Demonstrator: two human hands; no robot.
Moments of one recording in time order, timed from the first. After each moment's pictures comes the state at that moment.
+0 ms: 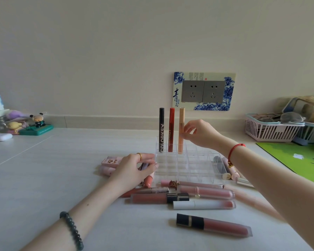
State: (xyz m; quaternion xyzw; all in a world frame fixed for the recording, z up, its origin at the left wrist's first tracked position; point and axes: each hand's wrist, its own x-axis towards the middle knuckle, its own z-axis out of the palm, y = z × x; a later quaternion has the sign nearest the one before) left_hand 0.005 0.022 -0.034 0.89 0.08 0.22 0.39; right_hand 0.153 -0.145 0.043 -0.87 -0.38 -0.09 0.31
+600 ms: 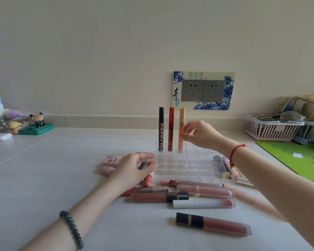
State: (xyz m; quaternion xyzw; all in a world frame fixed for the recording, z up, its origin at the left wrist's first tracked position) left_hand -0.001 0.016 -0.026 0.89 0.10 0.21 0.39; right_hand 0.155 -0.149 0.039 -0.86 -0.39 -0.08 0.31
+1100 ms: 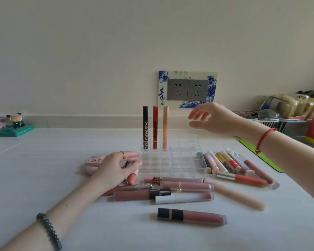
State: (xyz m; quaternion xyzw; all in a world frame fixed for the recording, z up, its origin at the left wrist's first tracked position) left_hand -0.009 0.009 -0.019 0.90 0.08 0.23 0.35; right_hand 0.135 -0.219 0.091 -0.87 -0.42 -0.12 0.25
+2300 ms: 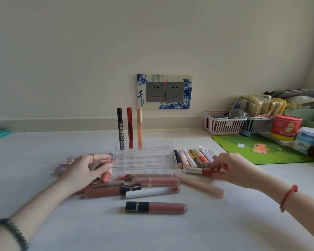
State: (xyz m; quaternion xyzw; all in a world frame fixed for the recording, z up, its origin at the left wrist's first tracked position) left_hand -0.014 0.010 -0.024 0.90 0.08 0.24 0.36; right_hand 0.120 -0.349 -0.001 -0.92 -0.35 -0.09 0.12
